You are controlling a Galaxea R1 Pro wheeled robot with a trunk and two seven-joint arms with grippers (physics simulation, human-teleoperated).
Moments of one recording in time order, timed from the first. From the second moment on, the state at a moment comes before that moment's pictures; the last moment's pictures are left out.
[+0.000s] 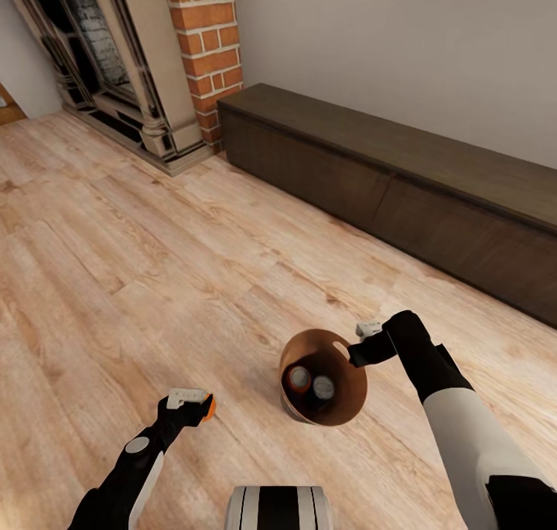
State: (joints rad) left arm -0.38 0.01 0.06 -0.87 -0.05 0.05 -0.17; right arm -0.85 -0.05 -0.02 -0.88 0.57 1.05 0.86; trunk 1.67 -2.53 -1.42
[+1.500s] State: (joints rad) left arm -0.38 0.01 0.06 -0.87 -0.05 0.05 -0.17; right arm -0.85 -0.01 -0.03 -0.94 0.58 1.03 0.77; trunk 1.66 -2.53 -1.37
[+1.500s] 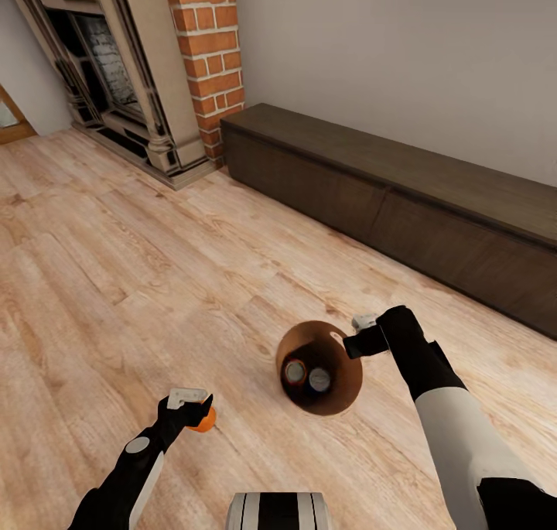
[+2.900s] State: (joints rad) left arm -0.38 0.01 0.06 -0.86 -0.05 0.05 -0.17; right arm -0.85 -0.01 -0.03 -1.09 0.57 1.04 0.79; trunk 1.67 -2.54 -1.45
